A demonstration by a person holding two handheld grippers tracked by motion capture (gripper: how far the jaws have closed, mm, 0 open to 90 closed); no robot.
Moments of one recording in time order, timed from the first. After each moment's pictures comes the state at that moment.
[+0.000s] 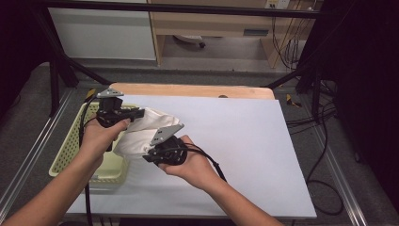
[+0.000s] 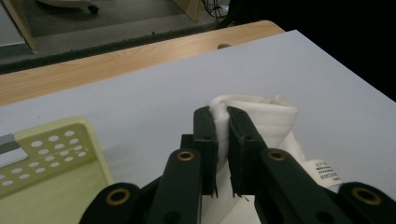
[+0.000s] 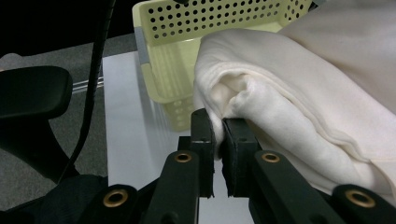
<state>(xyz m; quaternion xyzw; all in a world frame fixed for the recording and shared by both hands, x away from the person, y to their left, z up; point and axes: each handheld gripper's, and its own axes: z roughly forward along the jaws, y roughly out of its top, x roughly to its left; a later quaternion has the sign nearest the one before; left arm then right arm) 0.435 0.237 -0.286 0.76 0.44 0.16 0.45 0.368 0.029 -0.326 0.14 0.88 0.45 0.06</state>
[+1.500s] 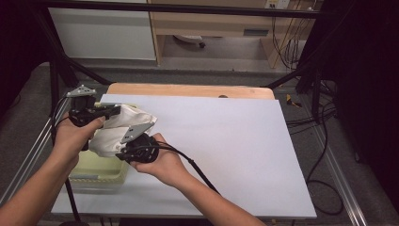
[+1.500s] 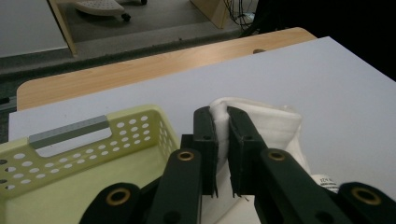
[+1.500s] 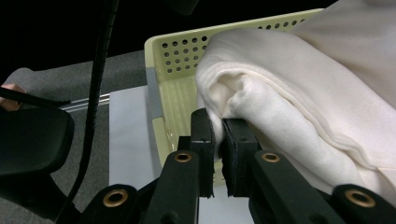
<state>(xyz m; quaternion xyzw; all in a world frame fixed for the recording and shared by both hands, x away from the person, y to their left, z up) 0.429 0.296 -0.280 0.74 0.46 0.19 0.44 0.375 0.096 -0.330 0.12 0.87 0.48 0.05</state>
